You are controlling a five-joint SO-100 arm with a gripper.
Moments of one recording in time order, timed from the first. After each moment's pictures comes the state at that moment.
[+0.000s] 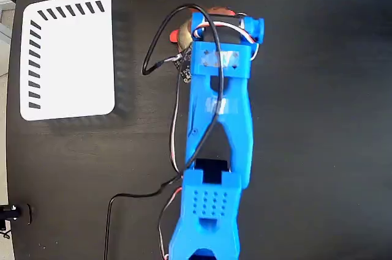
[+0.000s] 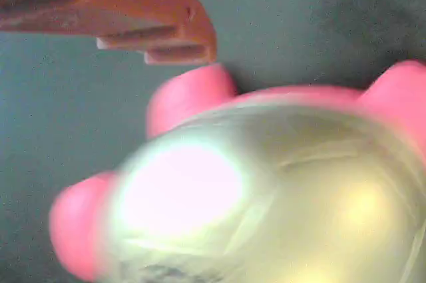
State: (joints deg) arm 10.0 35.1 27.7 93.9 -39.8
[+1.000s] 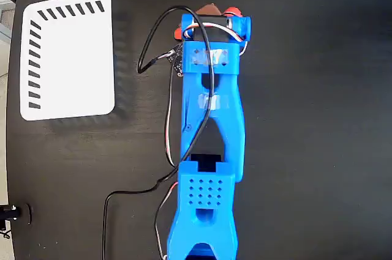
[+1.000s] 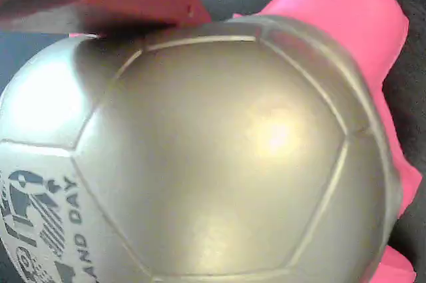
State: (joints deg) arm 8.3 29.1 21.8 89.5 -39.4
